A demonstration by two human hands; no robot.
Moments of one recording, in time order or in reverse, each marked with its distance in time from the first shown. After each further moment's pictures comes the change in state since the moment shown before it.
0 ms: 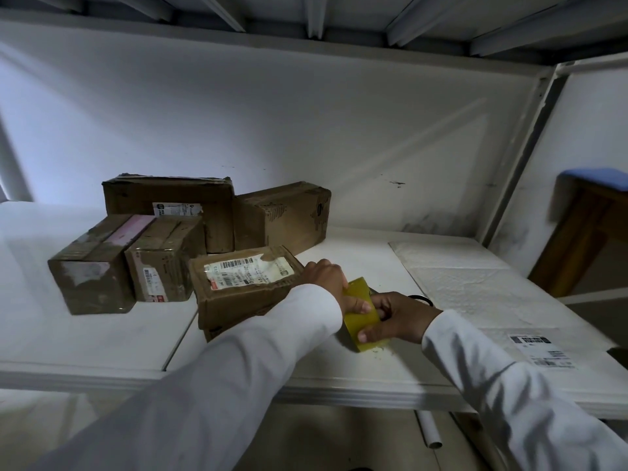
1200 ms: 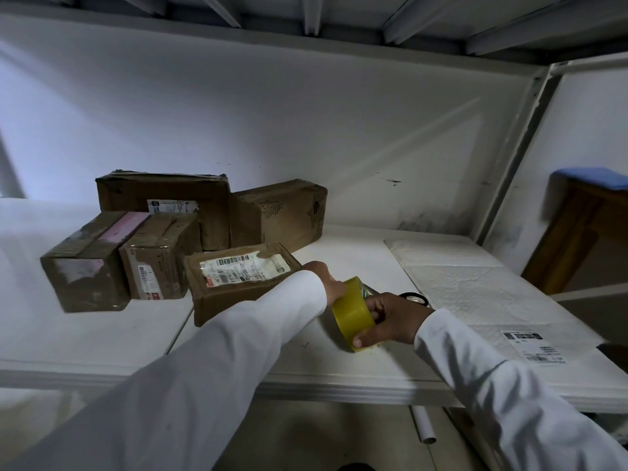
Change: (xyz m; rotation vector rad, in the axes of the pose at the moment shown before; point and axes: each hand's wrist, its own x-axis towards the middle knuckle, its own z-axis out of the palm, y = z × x) left_hand 0.017 -0.006 -0.001 -0.130 -0.093 -0.192; right_hand -0.005 -0.004 0.008 -0.089 -0.007 0.025
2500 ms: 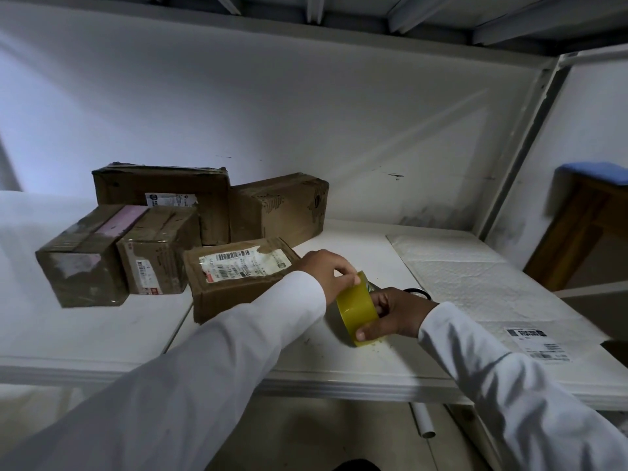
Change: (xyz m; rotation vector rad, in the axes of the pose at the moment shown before) left_hand -0.003 -0.009 -0.001 -0.057 0.117 0.378; right_hand 0.001 -0.002 -0.004 0.031 -0.017 0.034
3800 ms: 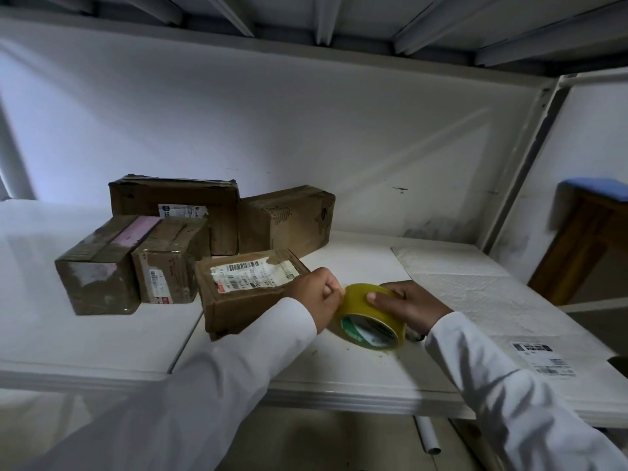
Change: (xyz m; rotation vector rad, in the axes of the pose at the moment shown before) left_hand -0.029 -0.013 -0.002 -0.028 0.127 -0.069; right_hand -0.005 -0.015 -0.003 -0.030 0.361 -0.132
